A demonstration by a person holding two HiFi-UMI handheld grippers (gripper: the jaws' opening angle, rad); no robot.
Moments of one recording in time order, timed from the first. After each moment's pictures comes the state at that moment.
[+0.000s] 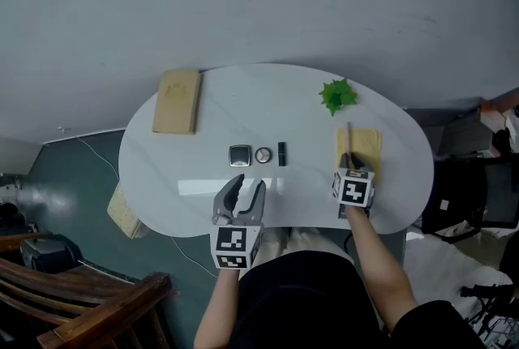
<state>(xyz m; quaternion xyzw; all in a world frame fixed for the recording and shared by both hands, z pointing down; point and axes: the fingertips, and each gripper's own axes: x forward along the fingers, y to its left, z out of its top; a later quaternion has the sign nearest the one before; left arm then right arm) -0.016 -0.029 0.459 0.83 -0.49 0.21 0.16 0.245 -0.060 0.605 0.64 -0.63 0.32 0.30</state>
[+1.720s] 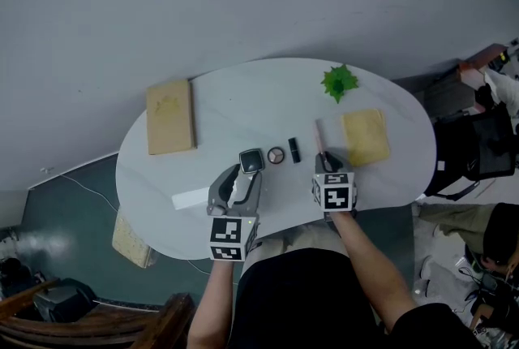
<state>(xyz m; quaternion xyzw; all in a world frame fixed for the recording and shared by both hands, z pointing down) -0.073 -0.081 0.470 0.88 -0.39 0.21 0.15 0.120 -0.054 0.599 0.64 -0.63 0.33 0.29</state>
